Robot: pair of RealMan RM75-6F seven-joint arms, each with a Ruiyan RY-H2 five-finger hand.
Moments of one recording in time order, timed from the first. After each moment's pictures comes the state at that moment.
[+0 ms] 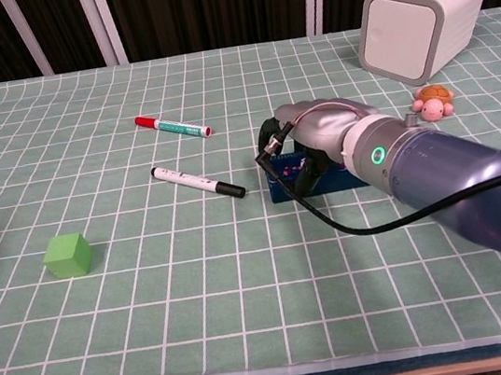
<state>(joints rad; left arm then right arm) -0.06 -1.09 -0.04 -1.80 1.35 1.44 0.17 0.89 -1.86 0.27 -1.49 -0.71 1.15 -0.73</state>
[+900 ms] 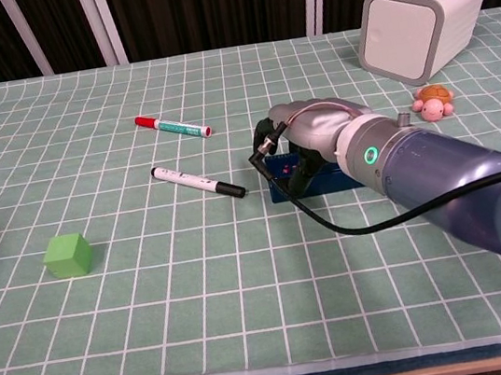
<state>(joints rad) -0.06 -1.09 -0.04 -1.81 1.34 1.43 0.18 0.89 -1.87 0.28 -1.48 -0.71 1.15 -0.74</state>
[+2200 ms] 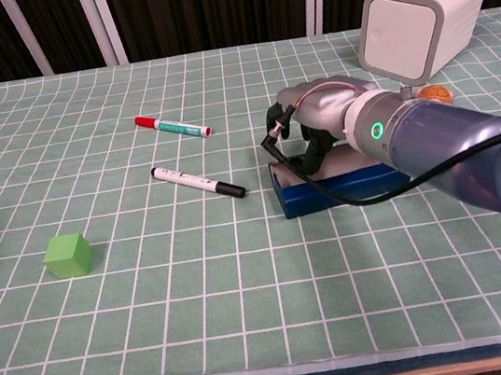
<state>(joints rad) -0.07 -1.08 -0.04 -1.81 1.33 1.43 0.18 0.93 -1.82 0.30 -1.42 -0.69 1.09 -0.80</state>
